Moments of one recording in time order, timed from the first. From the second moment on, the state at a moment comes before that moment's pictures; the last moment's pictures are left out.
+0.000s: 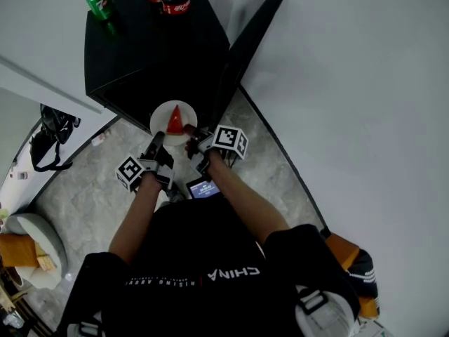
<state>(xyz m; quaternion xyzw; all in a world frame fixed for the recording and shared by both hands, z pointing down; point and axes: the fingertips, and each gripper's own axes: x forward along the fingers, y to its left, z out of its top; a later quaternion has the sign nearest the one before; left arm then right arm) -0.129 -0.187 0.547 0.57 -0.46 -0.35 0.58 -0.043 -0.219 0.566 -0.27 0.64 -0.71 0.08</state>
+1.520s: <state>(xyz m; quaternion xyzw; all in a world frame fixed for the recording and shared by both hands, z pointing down) -0.190 -0.336 0.736 0.46 -0.55 -0.41 0.56 -0.088 -0.343 0.717 -0.31 0.68 -0.66 0.01</state>
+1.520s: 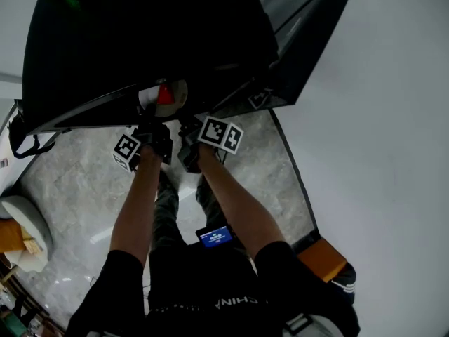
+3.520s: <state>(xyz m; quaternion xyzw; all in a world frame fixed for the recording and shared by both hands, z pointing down) -0.163 -0.384 0.697 0.69 -0.54 -0.12 0.46 -0.117 -0.407 0.716 -0.35 0.77 -0.52 -0.11</state>
